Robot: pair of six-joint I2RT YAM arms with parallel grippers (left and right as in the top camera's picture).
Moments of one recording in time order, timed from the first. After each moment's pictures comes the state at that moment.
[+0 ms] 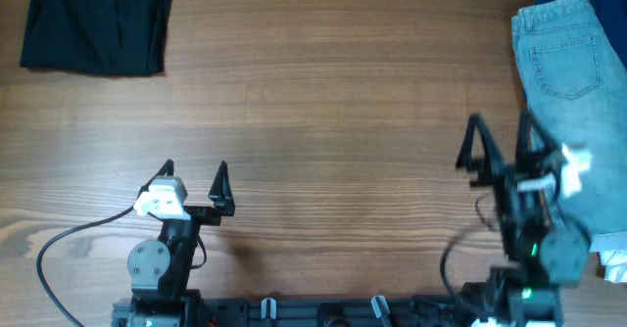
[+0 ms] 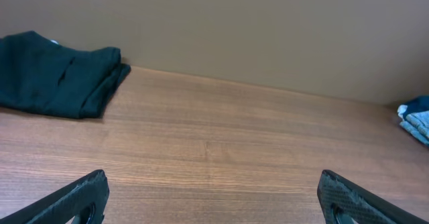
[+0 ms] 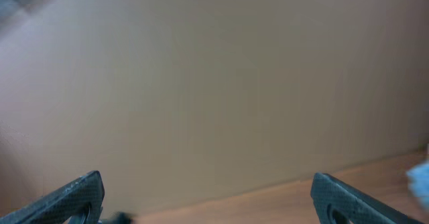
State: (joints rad) left arm -0.05 0.01 0.01 -0.07 0.08 -0.23; right arm -0.05 0.44 0.32 0.35 -0.16 0.42
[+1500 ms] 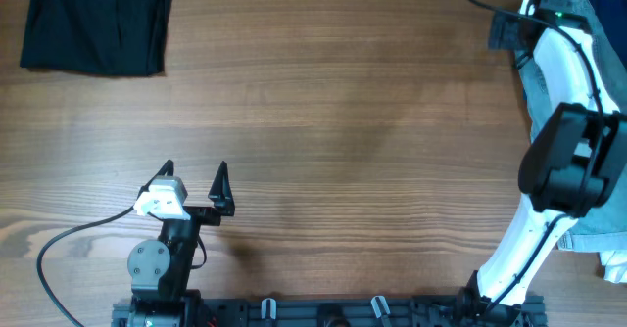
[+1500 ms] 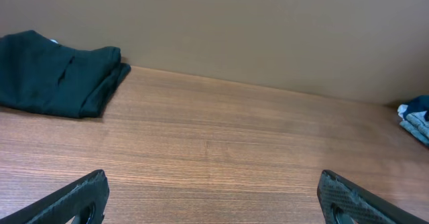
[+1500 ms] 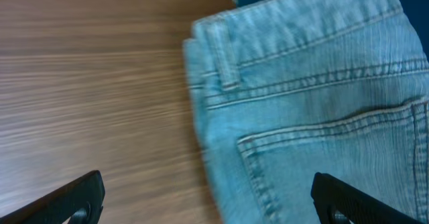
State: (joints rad) left arm -0.05 0.01 0.01 -0.07 0.08 -0.23; right arm -0.21 2.20 1.79 -0.54 0.25 -0.12
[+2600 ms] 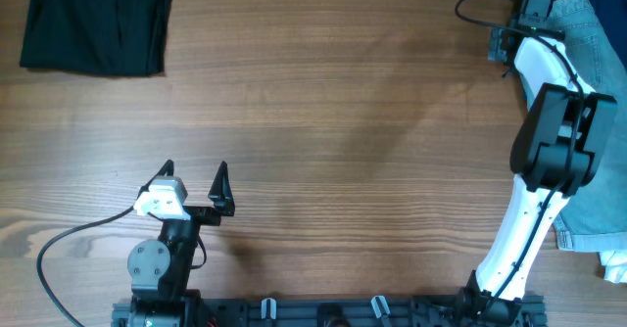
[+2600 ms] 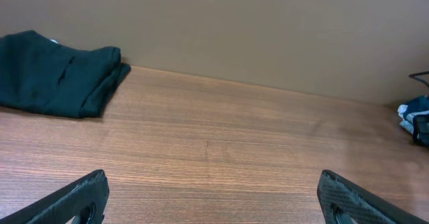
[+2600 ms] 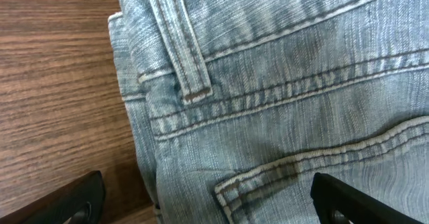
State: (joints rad) left arm -0.05 0.01 0.01 -0.07 0.08 -0.23; right arm -0.21 2.38 1.79 -0.35 0.45 -0.15
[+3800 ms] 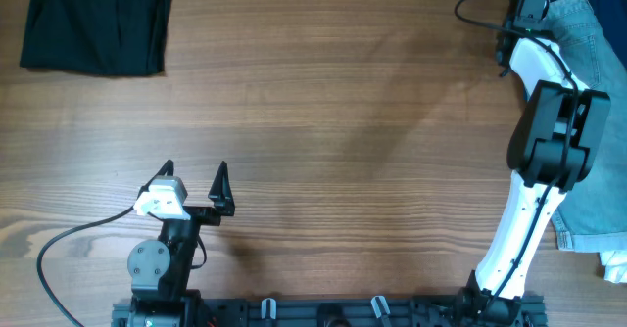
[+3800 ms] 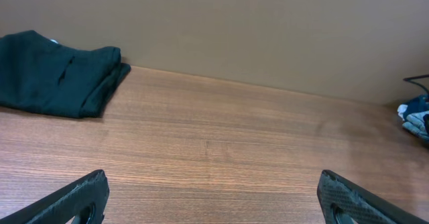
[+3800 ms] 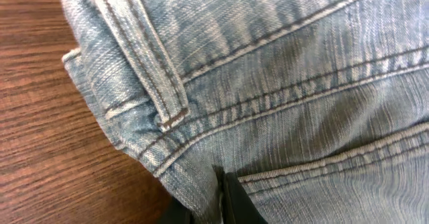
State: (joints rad) left arm -0.05 0.01 0.01 -0.07 0.08 -0.23; right arm -0.21 2.42 1.81 -0.32 0.52 -0.10
